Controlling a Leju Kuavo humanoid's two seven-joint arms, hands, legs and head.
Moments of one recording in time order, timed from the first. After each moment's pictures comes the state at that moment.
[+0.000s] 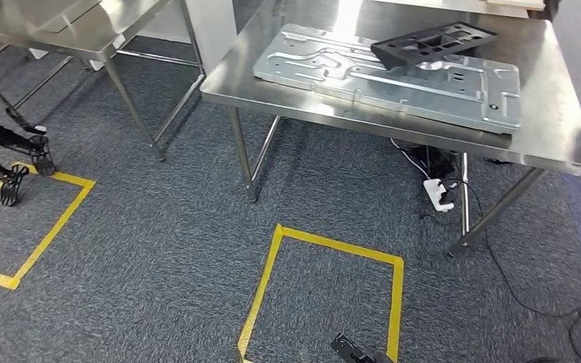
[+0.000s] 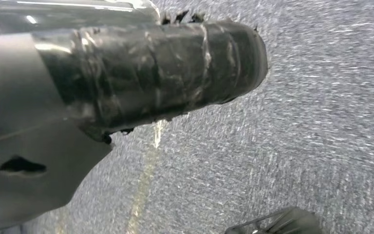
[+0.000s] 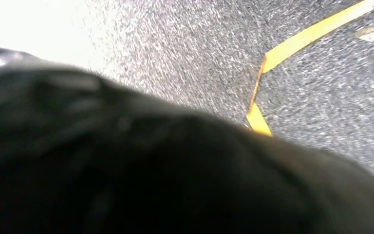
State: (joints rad) left arm -0.10 0.05 -0.76 -0.22 0.03 0.30 0.09; right arm -0.09 0.04 0.09 -0.22 0.27 -0.28 -0.12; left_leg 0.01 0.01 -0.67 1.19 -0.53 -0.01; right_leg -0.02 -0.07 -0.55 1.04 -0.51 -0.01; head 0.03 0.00
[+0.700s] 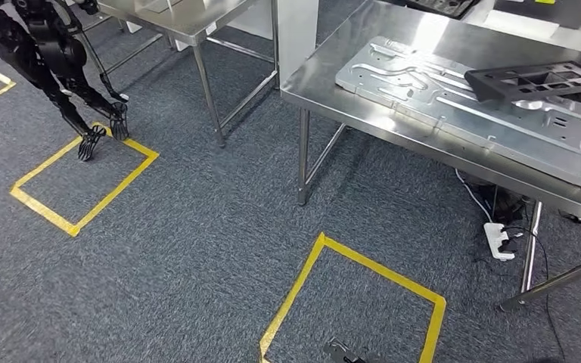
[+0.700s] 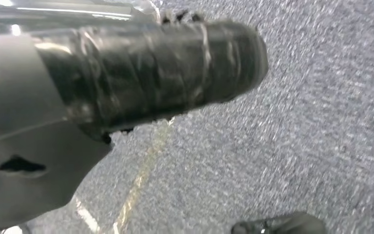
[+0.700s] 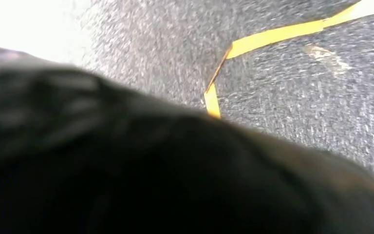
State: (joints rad) left arm -0.10 0.04 -0.76 -0.22 0.02 0.30 0.10; right arm -0.10 0.05 0.13 -0.22 0.29 -0.26 -0.11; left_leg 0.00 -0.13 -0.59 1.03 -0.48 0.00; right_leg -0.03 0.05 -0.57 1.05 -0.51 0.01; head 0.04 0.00
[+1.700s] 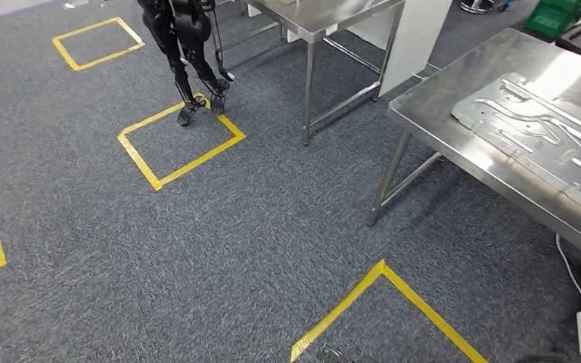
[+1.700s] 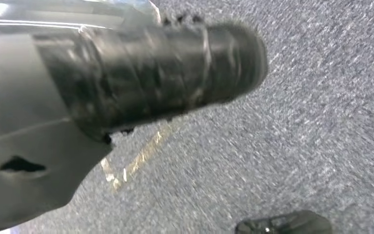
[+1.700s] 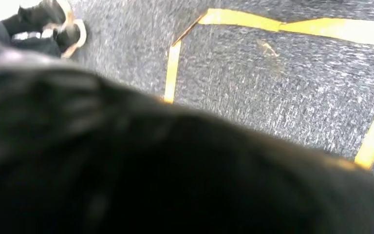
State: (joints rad) left arm -0.10 0.04 -0.76 -0.22 0.02 0.28 0.11; right arm -0.10 0.05 0.20 -0.22 0.33 -0.24 -0.09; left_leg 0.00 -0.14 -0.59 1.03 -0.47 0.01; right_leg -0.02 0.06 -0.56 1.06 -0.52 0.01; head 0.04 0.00
